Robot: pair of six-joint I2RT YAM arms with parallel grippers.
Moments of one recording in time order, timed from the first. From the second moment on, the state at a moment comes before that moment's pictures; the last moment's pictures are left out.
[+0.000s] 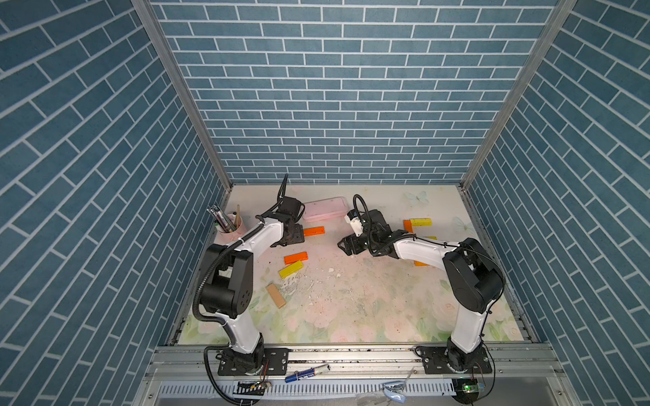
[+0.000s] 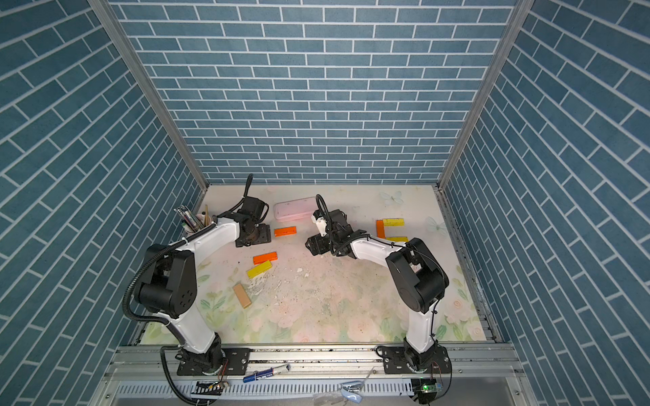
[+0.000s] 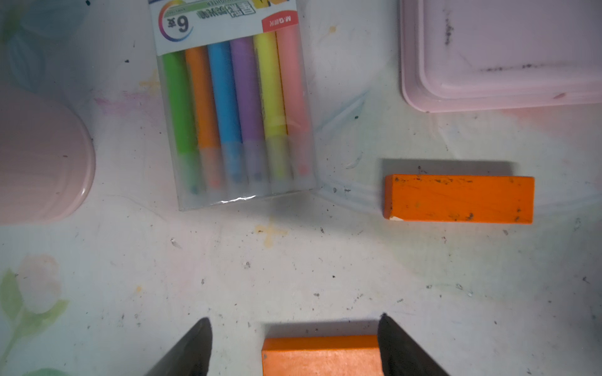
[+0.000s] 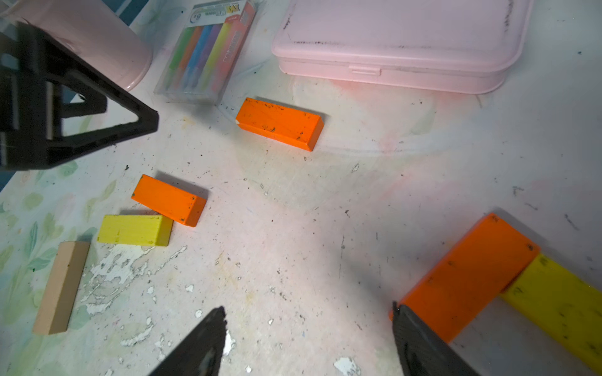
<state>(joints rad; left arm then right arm) -0.26 1.76 1.23 -0.66 -0.21 -0.42 0.70 1.84 1.15 -0.05 -0.26 0.18</state>
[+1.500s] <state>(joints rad) -0.32 1.74 0.97 -0.42 -0.11 -0.45 0.70 1.57 0.98 -0.03 -0.17 0.17</state>
